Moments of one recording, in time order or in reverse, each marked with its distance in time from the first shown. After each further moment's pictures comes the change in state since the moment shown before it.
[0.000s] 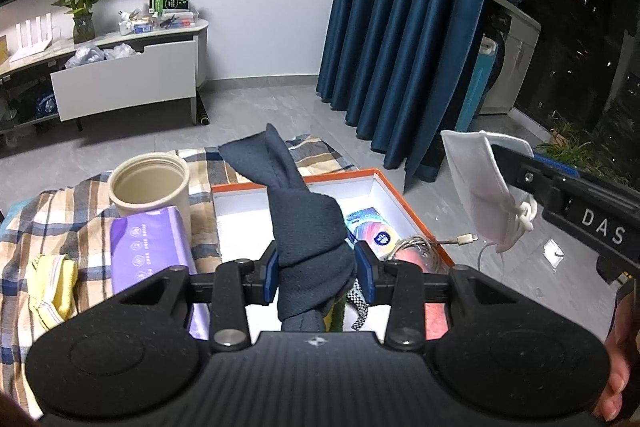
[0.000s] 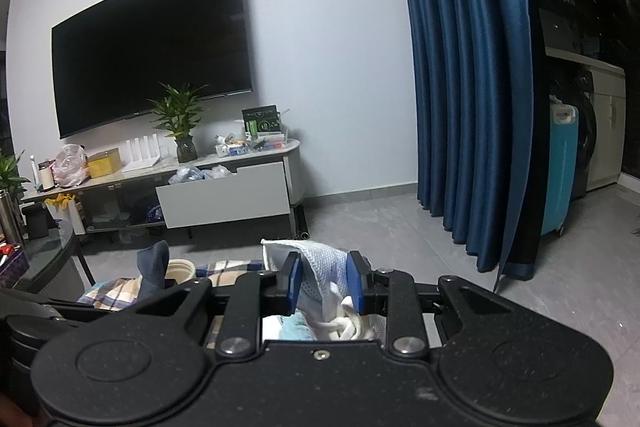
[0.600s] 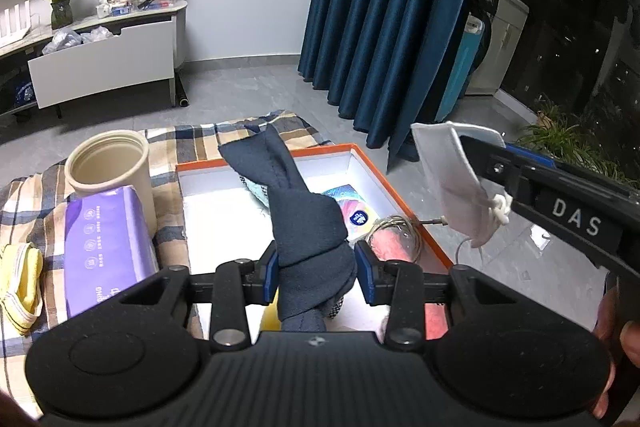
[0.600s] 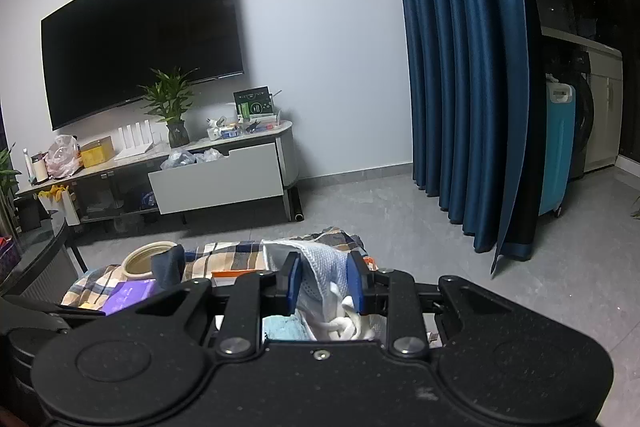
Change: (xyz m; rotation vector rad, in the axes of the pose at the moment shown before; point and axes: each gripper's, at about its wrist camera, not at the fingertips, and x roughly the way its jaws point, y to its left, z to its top) left arm 0.022 -0.013 -0.005 0.016 0.059 -0.048; right arm 0.019 -0.009 -0.008 0.017 0.057 -0.009
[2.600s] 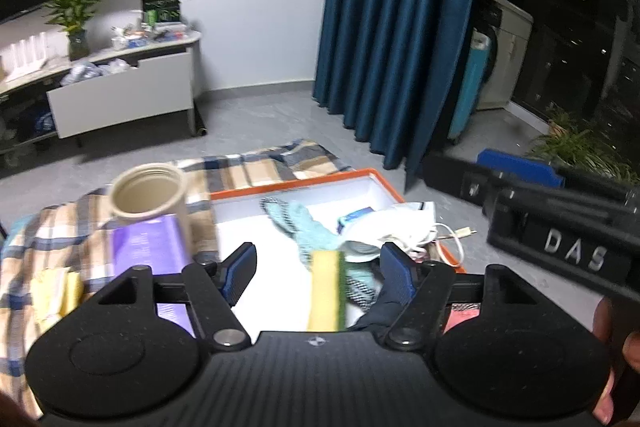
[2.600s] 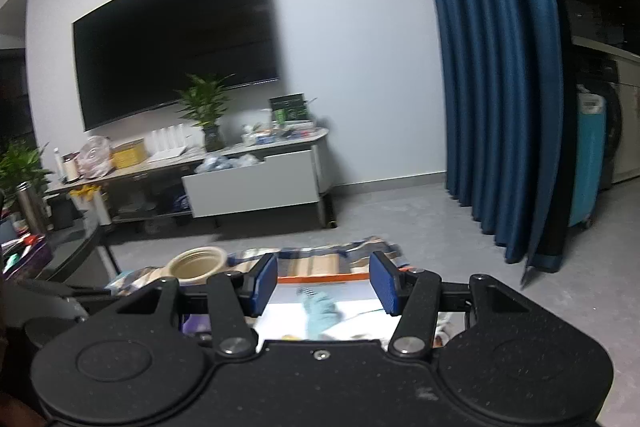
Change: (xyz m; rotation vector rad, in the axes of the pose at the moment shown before) left arm -0.032 0.003 0.001 0.030 -0.085 0.085; right arm -0.011 0.022 0.005 -0.031 -0.017 0.114
